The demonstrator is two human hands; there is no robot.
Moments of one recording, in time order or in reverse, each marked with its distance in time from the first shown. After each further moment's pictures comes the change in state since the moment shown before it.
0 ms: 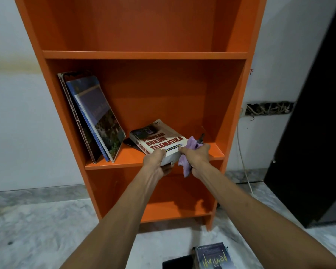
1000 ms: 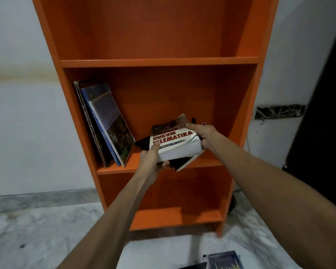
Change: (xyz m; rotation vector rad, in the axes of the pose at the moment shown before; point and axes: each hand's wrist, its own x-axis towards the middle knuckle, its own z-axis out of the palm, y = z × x) left_hand -0.019 0.026 -0.039 -0.058 -0.029 0.213; right_hand 0.046 -0.073 0.026 -0.075 -0.178 0.149
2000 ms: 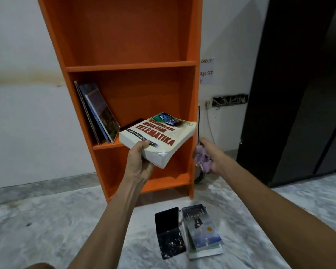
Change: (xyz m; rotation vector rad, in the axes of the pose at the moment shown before) left_hand -0.230 -0.034 -0.018 -0.582 -0.399 0.060; right_hand -0.211 0.110 -0.148 0.201 -0.050 0.133
